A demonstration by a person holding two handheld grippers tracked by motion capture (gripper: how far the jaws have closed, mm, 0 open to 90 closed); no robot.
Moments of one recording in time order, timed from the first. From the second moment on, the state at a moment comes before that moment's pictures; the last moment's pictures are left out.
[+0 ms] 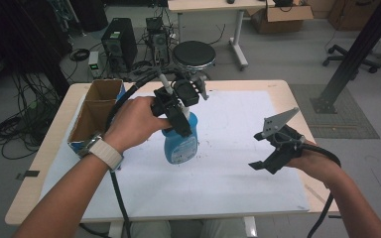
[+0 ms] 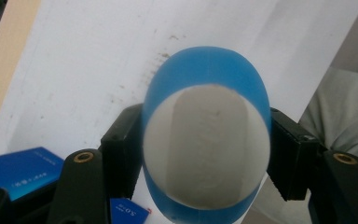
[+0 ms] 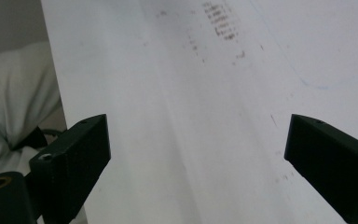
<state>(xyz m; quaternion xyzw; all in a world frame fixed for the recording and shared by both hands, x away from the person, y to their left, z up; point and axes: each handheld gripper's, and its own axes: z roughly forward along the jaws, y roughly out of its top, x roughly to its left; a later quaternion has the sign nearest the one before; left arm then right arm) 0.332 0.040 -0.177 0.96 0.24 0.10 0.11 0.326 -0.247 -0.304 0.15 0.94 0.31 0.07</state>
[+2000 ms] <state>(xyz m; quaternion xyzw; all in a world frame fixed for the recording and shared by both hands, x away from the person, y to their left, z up) 0.368 0.200 -0.073 0.73 0.65 0.16 0.13 0.364 -0.275 -0.272 0.16 0.97 0.15 0.10</state>
